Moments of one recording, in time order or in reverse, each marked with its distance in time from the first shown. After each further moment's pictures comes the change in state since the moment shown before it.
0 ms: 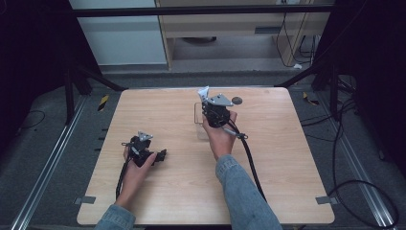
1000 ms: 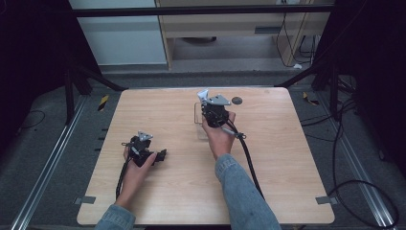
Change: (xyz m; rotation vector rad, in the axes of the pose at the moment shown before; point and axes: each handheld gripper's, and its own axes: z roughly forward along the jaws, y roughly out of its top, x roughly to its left) left arm 0.000 0.000 0.000 0.000 0.001 0.000; right arm -0.001 -0.006 0.011 0.051 0.003 0.003
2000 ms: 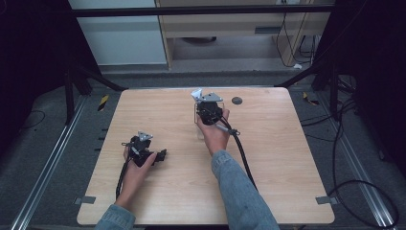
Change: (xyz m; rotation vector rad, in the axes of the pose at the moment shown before) left arm 0.000 0.000 0.000 0.000 0.000 0.001; right arm 0.009 0.006 0.020 0.055 0.013 -0.040
